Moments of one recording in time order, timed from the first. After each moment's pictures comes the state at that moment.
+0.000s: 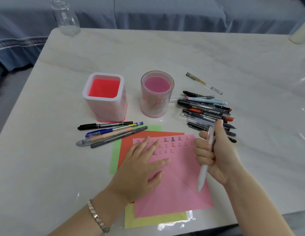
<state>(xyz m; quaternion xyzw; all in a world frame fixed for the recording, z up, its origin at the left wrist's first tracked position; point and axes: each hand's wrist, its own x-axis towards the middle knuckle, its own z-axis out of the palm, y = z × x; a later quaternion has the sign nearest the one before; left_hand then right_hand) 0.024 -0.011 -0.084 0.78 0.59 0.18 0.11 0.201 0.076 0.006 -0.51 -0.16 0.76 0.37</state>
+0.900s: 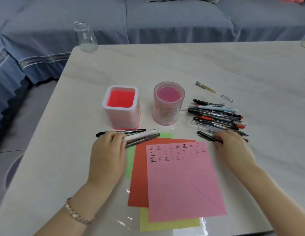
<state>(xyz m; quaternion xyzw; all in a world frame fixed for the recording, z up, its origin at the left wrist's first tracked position) -0.049 -0.007 -0.048 0.60 0.75 0.27 -0.07 0.232 0.115 -0.037 -0.64 -0.76 0.12 0.05</state>
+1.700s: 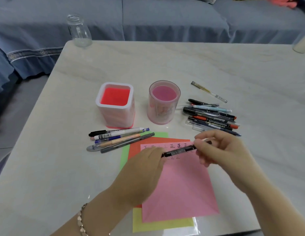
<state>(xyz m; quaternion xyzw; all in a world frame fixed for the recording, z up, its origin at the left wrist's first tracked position) 0.024 -0.011 -0.020 0.73 0.61 0.29 0.15 0.202 0.066 0.036 -0.49 -0.57 0.58 0.30</state>
